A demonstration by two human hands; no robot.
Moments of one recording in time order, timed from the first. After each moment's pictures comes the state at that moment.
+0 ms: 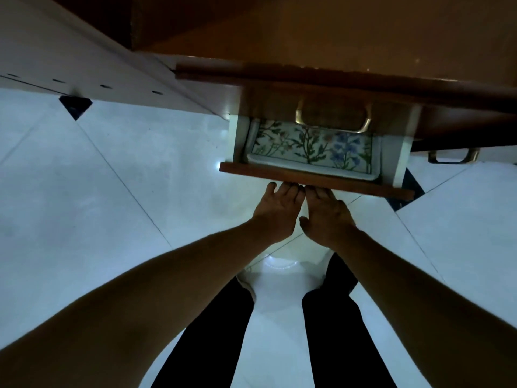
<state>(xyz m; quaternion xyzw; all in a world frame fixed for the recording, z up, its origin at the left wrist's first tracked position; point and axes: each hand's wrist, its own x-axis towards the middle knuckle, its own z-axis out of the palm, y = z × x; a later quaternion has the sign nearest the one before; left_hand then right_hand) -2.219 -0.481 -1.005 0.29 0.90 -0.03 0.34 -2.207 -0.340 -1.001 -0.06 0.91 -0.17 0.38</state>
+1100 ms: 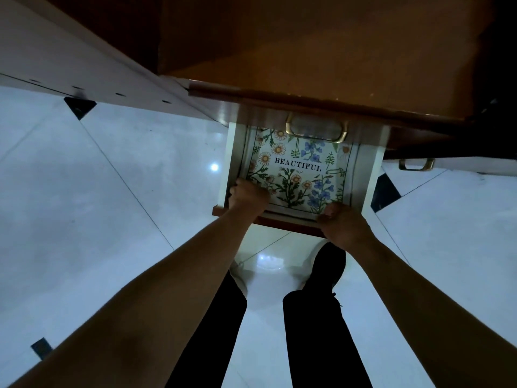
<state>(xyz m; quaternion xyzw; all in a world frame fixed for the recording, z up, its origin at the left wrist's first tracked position) -2.258 -0.498 -0.966 -0.34 0.80 0.23 0.43 -2.213 -0.295 -0.928 0.19 0.81 -0.27 0.48</state>
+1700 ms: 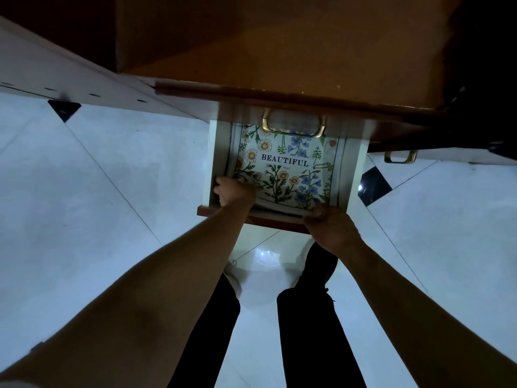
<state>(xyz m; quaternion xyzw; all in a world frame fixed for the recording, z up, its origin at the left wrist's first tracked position) -2.256 -0.477 -0.984 -0.48 0.77 0.28 0.30 -2.197 -0.284 -0.930 0.22 0.81 -0.31 0.44</state>
